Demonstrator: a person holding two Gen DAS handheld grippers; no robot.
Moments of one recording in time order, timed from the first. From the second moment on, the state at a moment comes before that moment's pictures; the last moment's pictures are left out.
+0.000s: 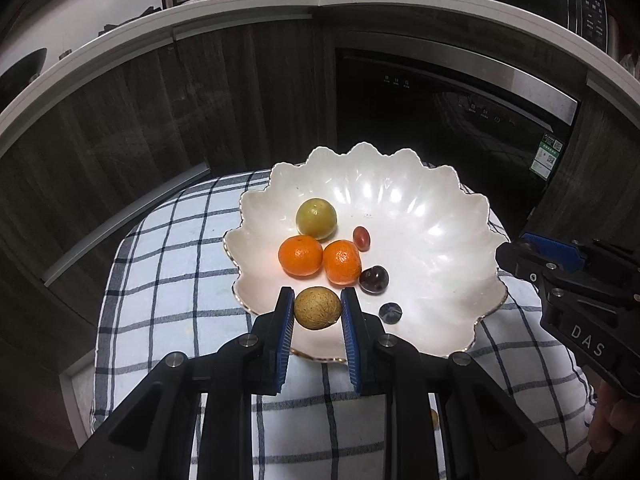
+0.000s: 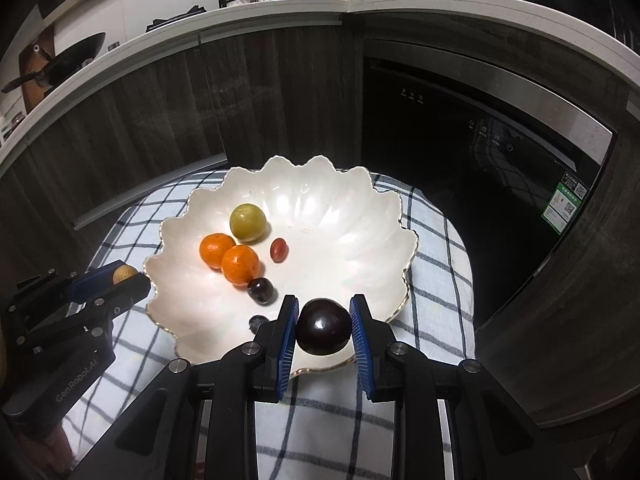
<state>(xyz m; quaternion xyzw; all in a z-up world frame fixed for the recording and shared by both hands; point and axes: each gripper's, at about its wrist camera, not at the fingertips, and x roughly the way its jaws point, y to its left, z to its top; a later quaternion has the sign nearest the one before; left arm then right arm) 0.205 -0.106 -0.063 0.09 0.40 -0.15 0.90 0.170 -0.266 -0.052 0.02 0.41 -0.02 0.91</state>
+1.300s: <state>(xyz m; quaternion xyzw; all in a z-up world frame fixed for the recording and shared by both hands) 0.237 -0.116 -0.083 0.10 0.42 -0.15 0.89 0.203 -0.272 -0.068 0.00 0.42 -0.04 0.91</state>
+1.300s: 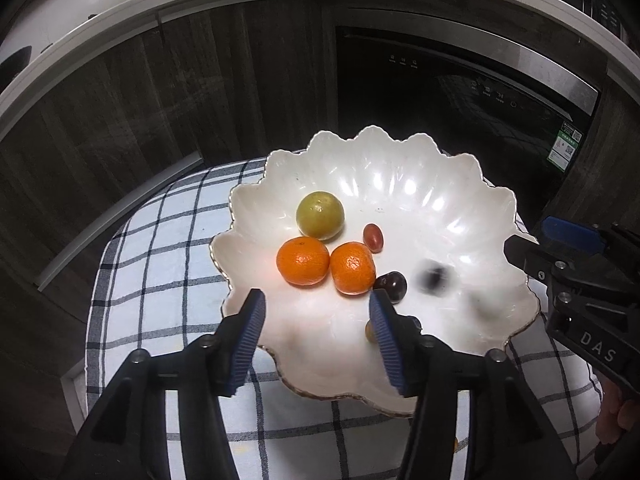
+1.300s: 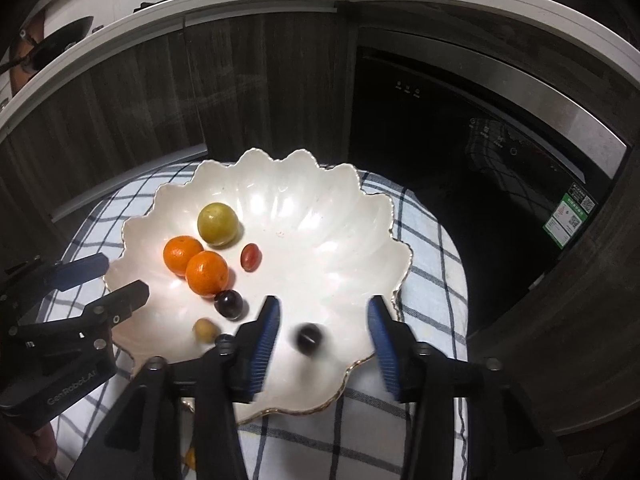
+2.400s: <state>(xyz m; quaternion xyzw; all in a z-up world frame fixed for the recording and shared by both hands) 0.183 -0.101 -0.040 0.09 0.38 -0.14 0.91 0.155 -0.266 -0.028 0.00 0.38 -0.04 0.92</state>
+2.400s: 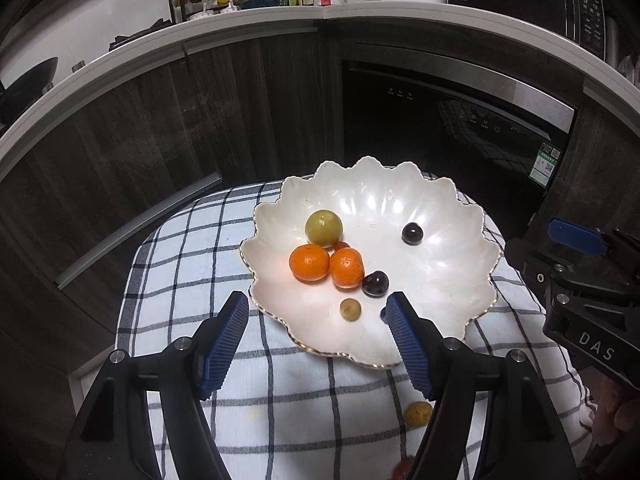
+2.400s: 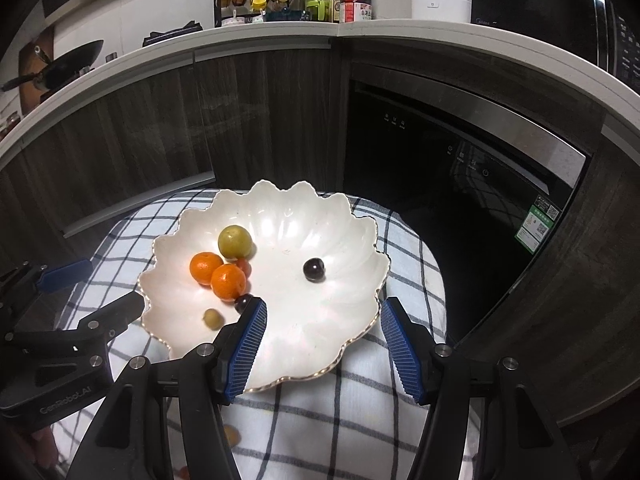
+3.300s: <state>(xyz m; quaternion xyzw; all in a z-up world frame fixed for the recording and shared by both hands) 0.111 -0.084 -0.069 0.07 0.40 -0.11 0.91 0.104 -0.248 -0.051 -0.02 0.39 0.02 0.92</state>
